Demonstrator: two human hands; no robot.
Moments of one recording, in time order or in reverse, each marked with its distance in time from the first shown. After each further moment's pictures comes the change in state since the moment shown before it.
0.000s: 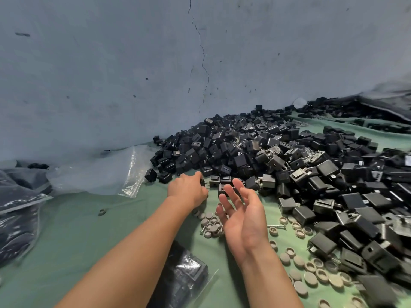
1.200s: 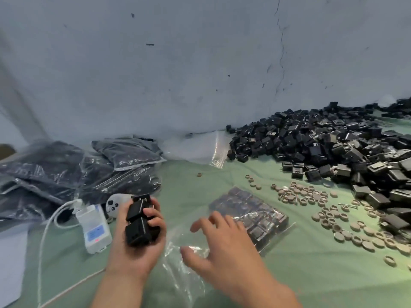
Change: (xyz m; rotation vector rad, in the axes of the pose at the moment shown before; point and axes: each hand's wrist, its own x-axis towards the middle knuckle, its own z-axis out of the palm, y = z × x) left_hand -0.328 -0.190 -0.094 -2.778 0.241 -0.497; right_hand -0.205 0.106 0.056 -1.848 -0.822 -0.618
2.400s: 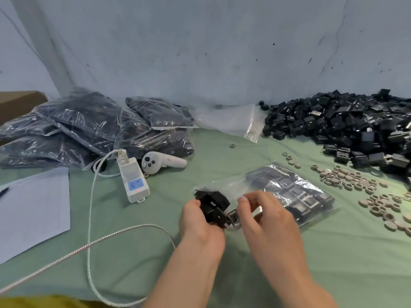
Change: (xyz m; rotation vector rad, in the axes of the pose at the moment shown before) left_hand -0.011 -0.040 -0.021 0.215 0.519 0.049; right_hand -0.017 -0.037 0.037 0.242 0.324 0.286
